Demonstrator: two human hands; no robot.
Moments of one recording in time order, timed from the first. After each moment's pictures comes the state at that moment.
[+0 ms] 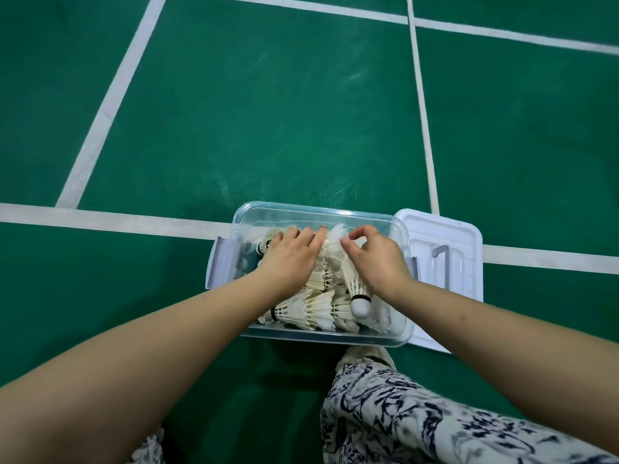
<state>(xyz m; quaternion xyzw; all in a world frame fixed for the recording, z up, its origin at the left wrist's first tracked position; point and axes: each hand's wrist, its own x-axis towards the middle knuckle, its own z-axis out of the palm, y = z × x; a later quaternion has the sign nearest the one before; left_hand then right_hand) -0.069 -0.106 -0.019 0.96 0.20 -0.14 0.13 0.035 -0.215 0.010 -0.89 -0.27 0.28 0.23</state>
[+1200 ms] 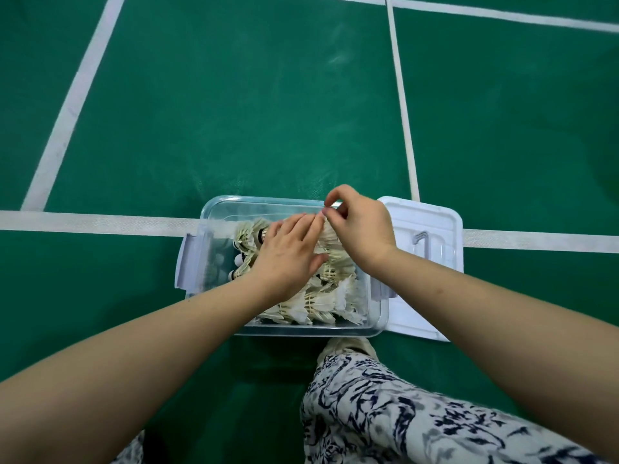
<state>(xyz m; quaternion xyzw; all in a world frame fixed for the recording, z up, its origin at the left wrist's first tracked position) -0.054 -0.134 -0.016 0.98 0.17 -0.06 0.13 0.060 -0.210 0.028 -0.88 -0.35 0.18 0.26</state>
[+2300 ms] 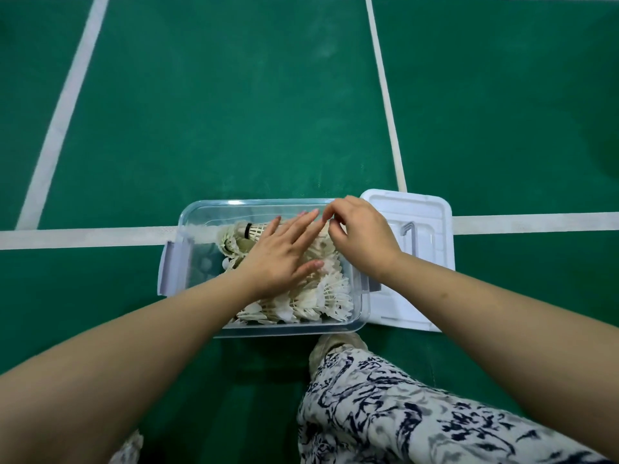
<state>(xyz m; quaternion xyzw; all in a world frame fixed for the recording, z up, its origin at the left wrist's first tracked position) -0.046 -0.134 -0.028 0.98 0.07 -0.08 0.15 0.079 -0.248 0.013 -0.85 -0.44 0.16 0.22</state>
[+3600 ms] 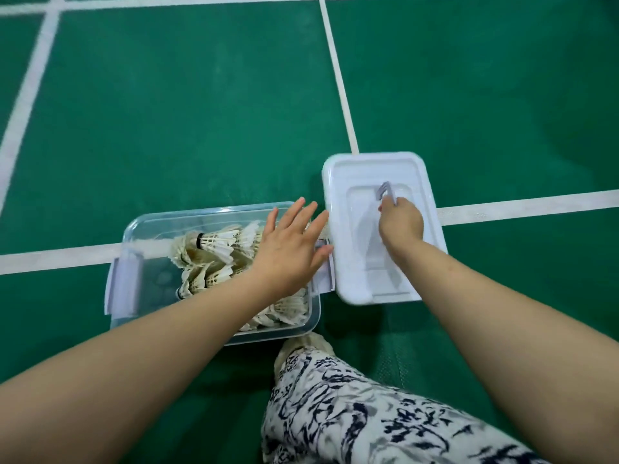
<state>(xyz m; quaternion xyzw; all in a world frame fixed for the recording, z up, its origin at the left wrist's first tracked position) 0.014 -0.200 -0.003 0.98 0.14 -0.07 0.13 0.161 -0.314 -0.017 -0.90 0.05 0.21 0.38</state>
